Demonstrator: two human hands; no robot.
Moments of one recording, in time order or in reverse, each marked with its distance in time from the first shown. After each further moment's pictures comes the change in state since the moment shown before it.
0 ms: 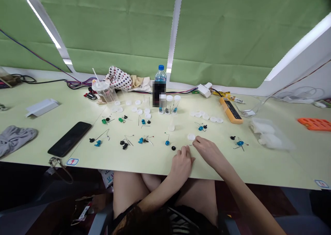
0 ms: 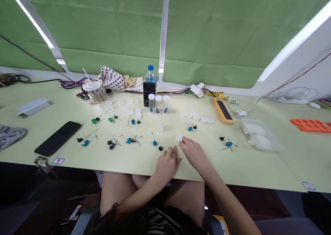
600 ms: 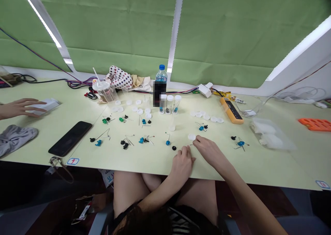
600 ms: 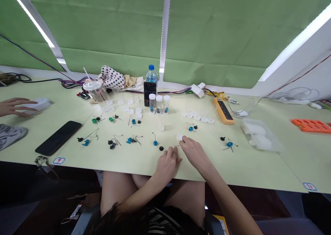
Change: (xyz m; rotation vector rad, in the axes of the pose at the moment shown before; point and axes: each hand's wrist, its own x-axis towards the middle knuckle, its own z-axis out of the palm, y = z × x) left_hand 0.000 -0.001 0.003 -0.045 0.028 -0.010; right_hand 0.004 -0.001 -0.004 -0.018 -0.045 0.009
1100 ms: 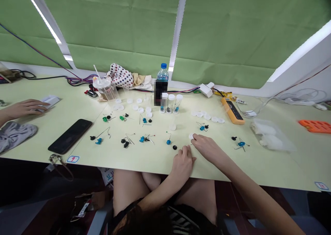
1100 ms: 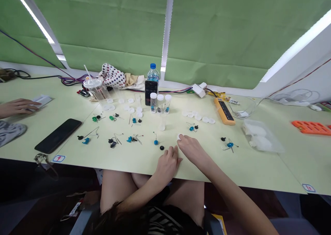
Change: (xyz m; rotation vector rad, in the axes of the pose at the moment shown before) left_hand -0.001 0.000 -0.003 -0.005 -0.042 -0.003; right_hand 0.017 -0.004 -0.017 -0.093 -0.127 -0.108
